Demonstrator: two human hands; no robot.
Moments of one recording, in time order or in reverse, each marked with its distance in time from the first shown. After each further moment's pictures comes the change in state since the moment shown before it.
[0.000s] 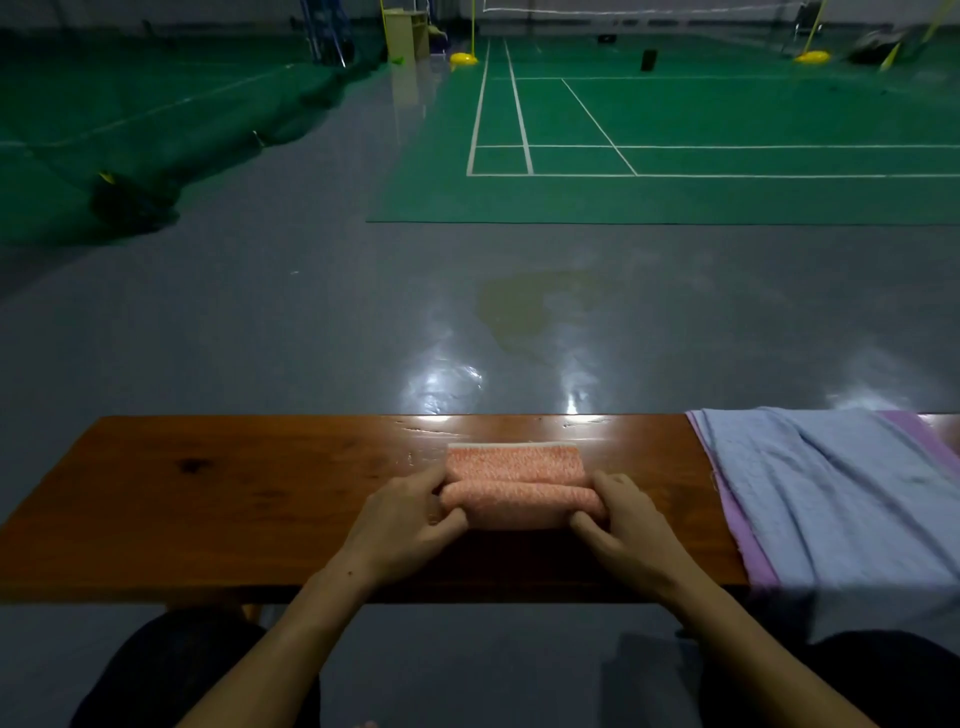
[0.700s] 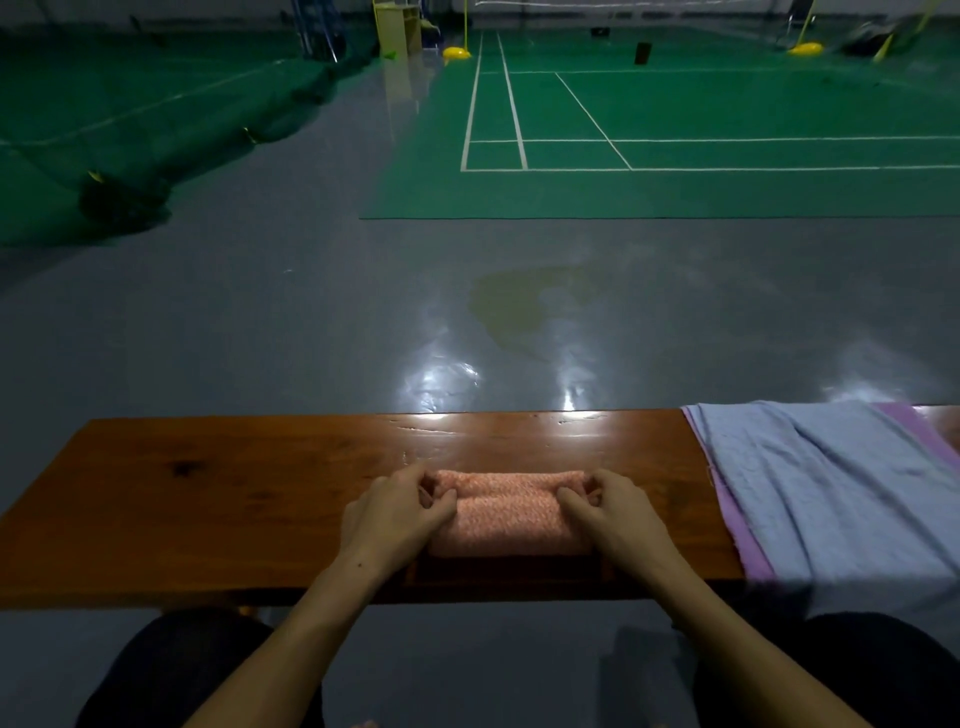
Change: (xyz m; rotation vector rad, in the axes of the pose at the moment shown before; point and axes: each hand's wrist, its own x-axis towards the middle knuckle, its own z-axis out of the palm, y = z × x) left_hand 0.011 0.004 0.006 0.143 0.032 -0.353; right_hand 0.019 -0.014 0.009 0.004 0.056 0.355
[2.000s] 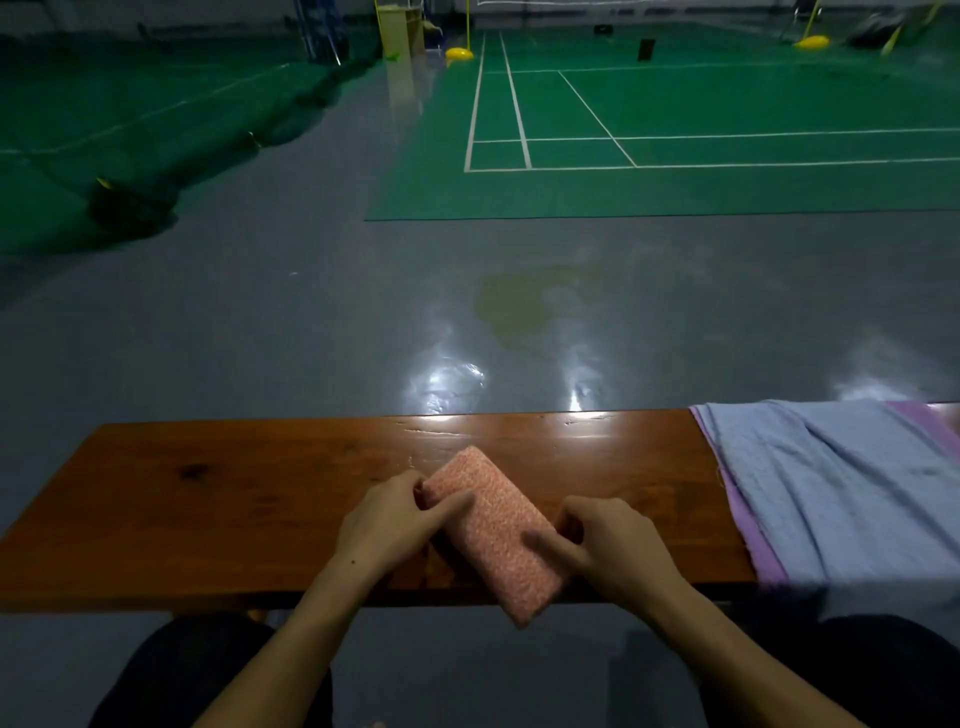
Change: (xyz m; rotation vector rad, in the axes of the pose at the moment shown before) left_hand 0.001 -0.011 -0.004 -0.091 -0.180 -0.065; right_hand -0.018 -0.004 0.011 -0.263 -0.117 -0.286
